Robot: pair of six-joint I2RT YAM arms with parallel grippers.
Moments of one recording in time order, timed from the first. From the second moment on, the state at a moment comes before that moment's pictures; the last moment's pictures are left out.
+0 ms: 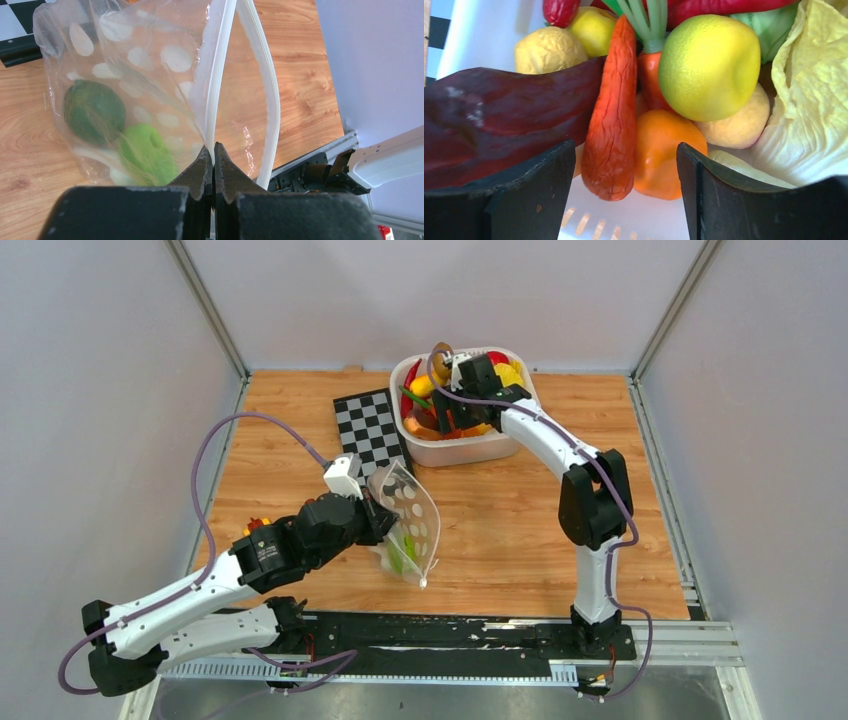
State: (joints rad) left arm -1.06 0.79 0.84 -0.52 -0.39 -0.85; right arm 0.49 2.02 1.78 -0.53 -0.05 0.09
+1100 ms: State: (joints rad) left arm -1.06 0.79 0.83 -0.52 -0.39 -0.86; right arm 0.43 1.78 1.53 -0.42 -0.16 0.10
